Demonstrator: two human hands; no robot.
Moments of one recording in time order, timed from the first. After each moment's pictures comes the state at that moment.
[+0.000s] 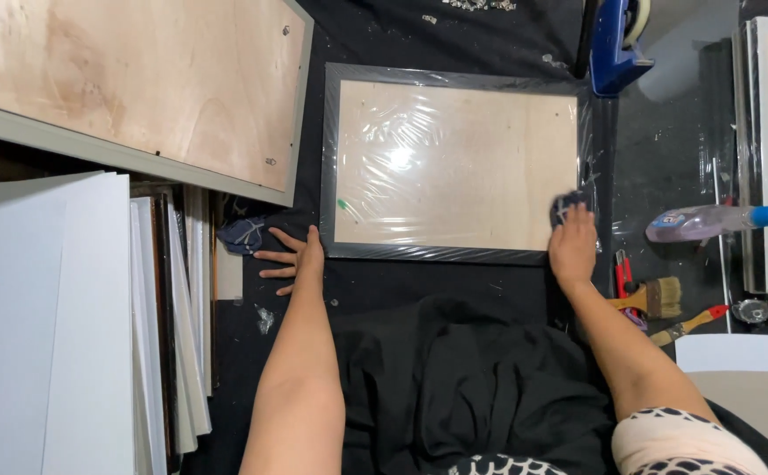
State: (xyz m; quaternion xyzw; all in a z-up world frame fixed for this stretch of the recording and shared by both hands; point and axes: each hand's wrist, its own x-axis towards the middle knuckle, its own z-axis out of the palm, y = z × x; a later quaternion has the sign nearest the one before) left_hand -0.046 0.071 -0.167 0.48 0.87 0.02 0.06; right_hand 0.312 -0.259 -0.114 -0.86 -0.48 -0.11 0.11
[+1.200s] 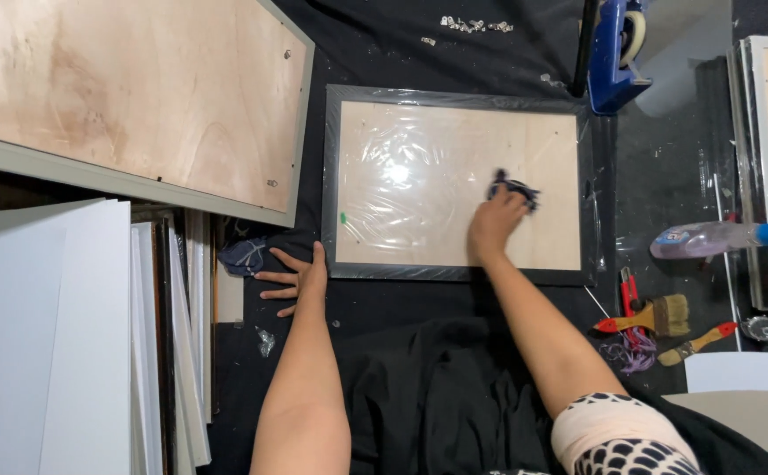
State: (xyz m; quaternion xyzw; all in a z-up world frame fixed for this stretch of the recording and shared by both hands) left_hand -0.049 0.072 -0.153 0.49 0.86 0.04 0.13; right_hand 0.261 -0.079 -0.142 -0.92 -0.28 -0.24 0.14
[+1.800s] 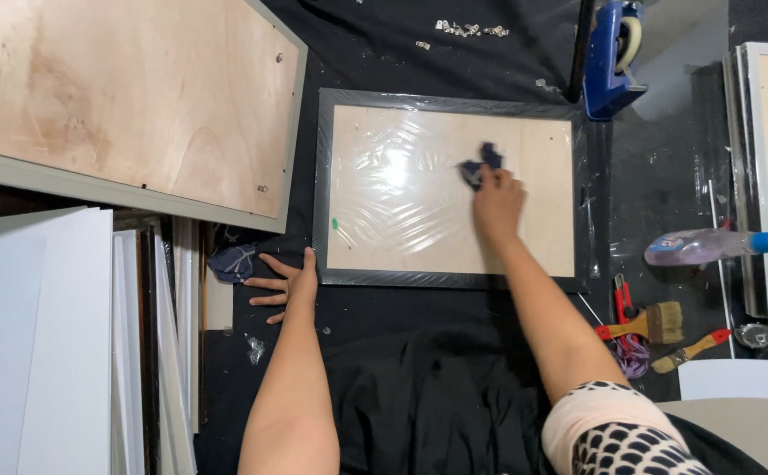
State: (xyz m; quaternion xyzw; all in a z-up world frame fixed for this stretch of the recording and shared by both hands) left_hand -0.040 0.070 -0.140 0.48 0.87 0.06 0.05; right_hand 0.303 -0.068 -0.108 -0.87 -0.44 -0.20 0.13
